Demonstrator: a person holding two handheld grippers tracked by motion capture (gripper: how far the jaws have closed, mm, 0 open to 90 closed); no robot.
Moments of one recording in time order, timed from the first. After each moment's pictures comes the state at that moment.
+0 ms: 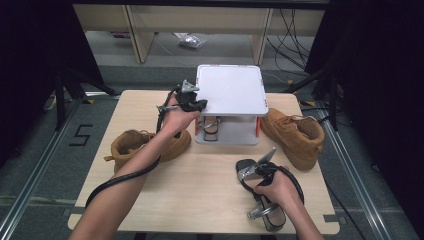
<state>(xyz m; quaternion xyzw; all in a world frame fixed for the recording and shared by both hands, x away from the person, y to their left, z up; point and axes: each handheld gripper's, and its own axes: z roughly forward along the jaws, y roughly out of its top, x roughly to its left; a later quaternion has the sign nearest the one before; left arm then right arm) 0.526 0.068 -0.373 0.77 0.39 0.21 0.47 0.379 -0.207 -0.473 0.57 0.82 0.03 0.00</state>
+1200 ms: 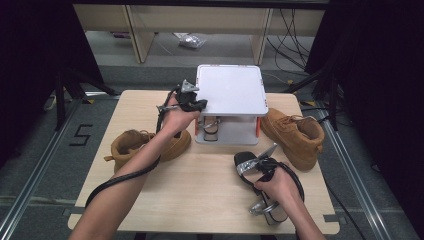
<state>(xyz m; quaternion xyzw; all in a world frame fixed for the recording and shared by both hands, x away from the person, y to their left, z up) 0.526 0.068 -0.373 0.77 0.39 0.21 0.47 0.383 -0.204 -0.454 0.57 0.82 0.04 0.02</state>
